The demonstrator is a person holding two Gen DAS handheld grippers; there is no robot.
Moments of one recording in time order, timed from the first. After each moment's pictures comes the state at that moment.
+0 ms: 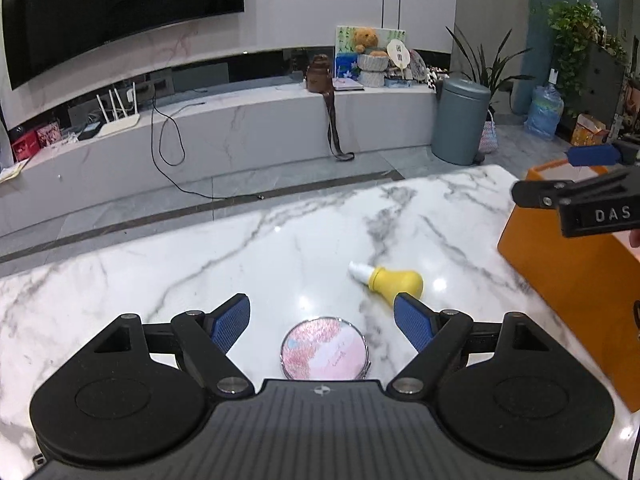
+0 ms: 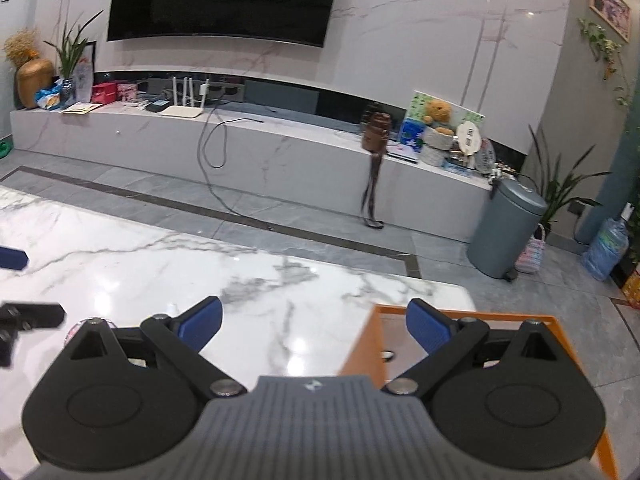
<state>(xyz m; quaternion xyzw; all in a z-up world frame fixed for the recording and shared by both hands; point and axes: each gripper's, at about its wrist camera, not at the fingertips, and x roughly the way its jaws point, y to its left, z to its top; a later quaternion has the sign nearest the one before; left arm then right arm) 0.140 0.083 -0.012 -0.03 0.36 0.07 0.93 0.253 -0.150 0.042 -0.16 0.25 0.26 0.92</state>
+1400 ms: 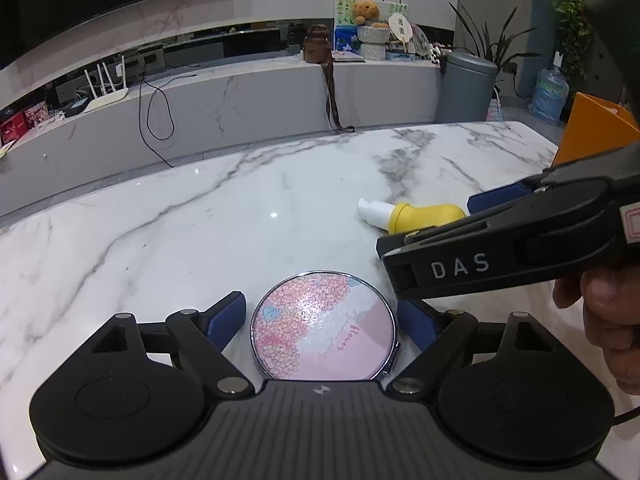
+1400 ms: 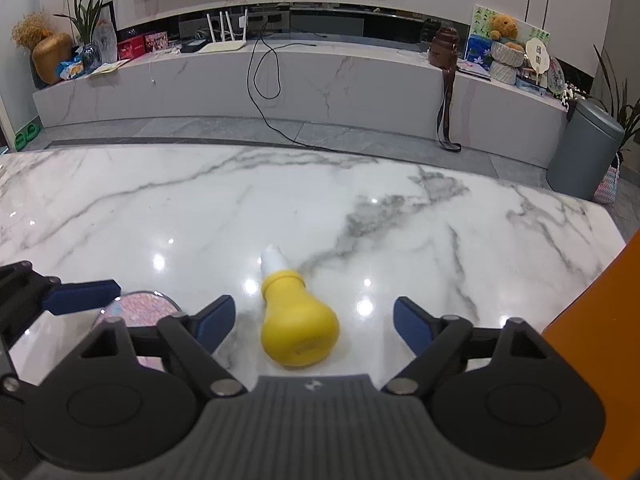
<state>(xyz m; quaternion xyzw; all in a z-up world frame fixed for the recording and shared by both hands) 0.160 0.086 -0.086 -0.03 0.37 0.07 0.93 0.278 -0.046 -0.069 -0.13 0.37 0.30 0.87</state>
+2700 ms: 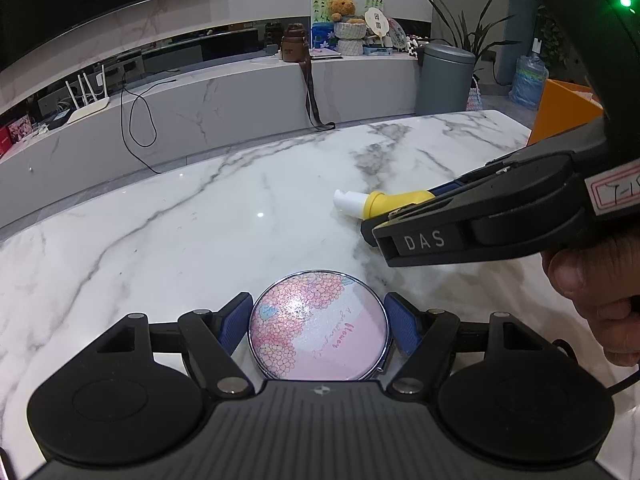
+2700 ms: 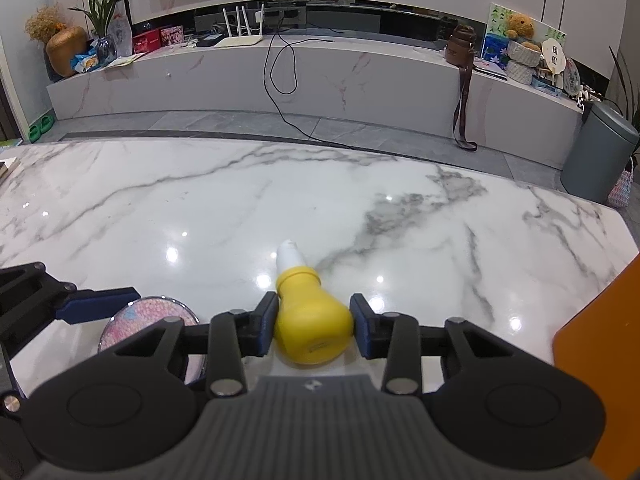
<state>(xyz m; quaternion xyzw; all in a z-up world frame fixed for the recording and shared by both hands) 0.160 0.081 -0.083 -0.01 0.38 0.03 0.93 0.275 -0.043 -0.064 -0.13 0.38 0.33 0.86</state>
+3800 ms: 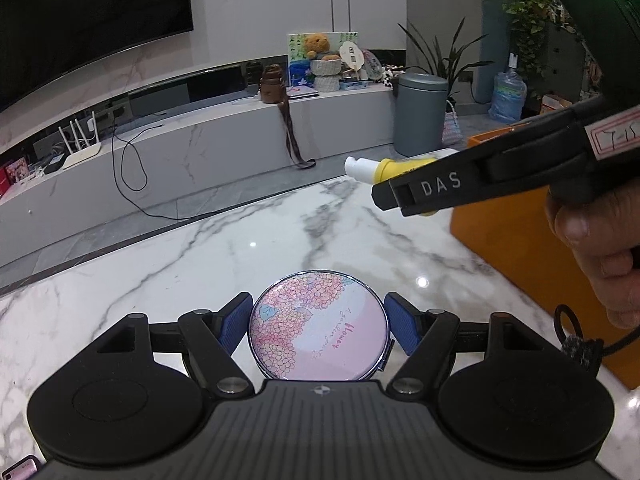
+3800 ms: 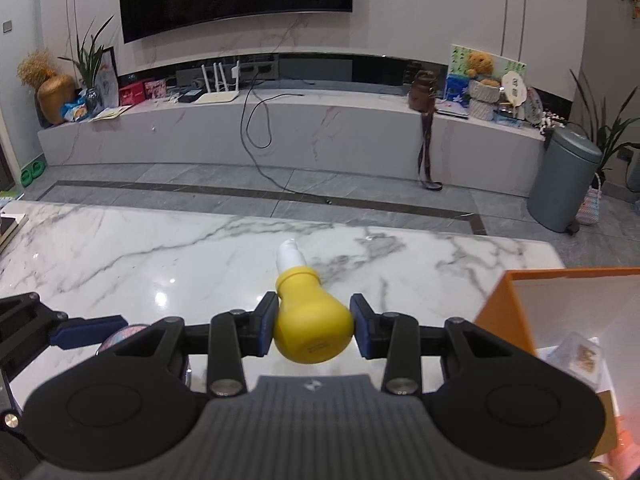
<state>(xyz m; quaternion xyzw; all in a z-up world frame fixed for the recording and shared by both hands) 0.137 0.030 -0.026 0.02 0.34 0.02 0.94 0.260 -0.110 0.015 -0.10 0.32 0.30 0.89</state>
